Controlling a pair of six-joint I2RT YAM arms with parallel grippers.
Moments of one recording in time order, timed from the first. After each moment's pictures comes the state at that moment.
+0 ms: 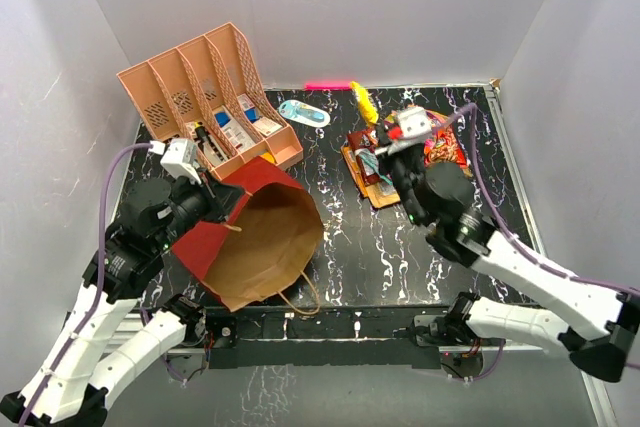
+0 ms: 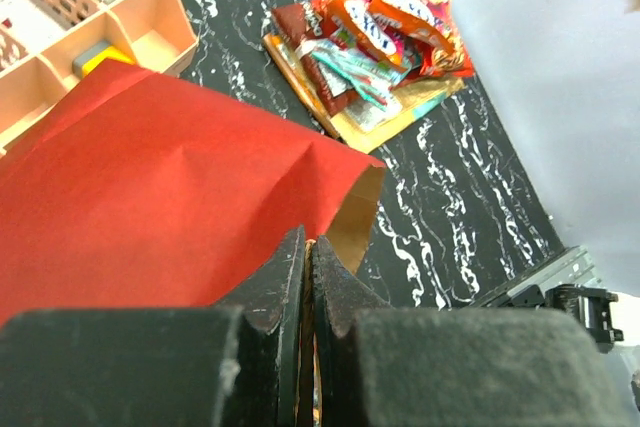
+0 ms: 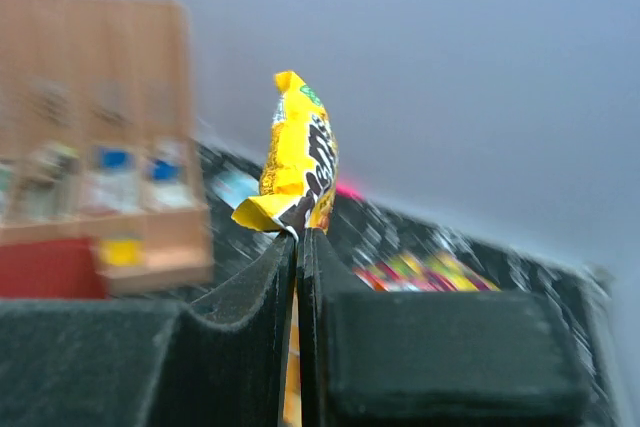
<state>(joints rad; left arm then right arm) -0.51 0.63 0.96 -0.63 0.03 -0.48 0.97 0.91 0.96 0.22 0.57 -0.31</state>
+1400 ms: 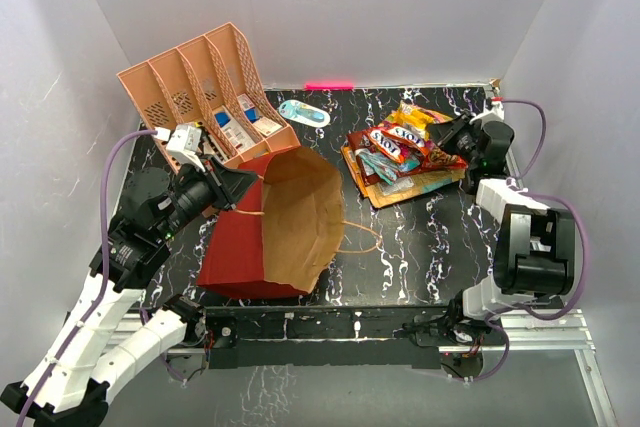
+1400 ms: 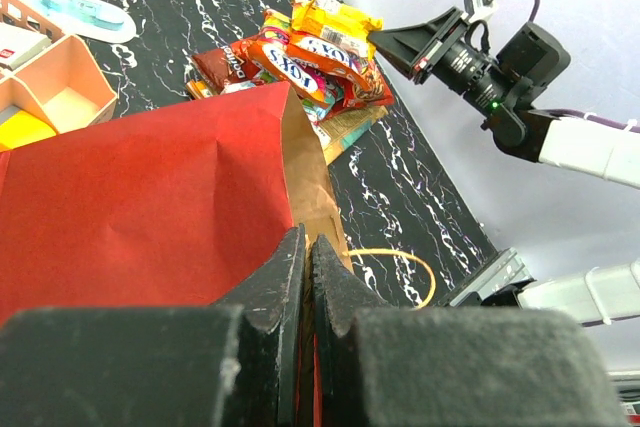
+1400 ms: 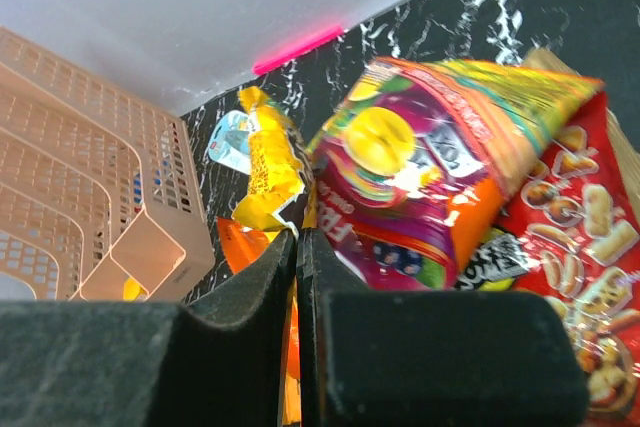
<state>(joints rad) -0.51 0.70 0.99 -0.44 0.17 -0.53 -0.15 1.52 0.81 0.56 -0.44 0.62</state>
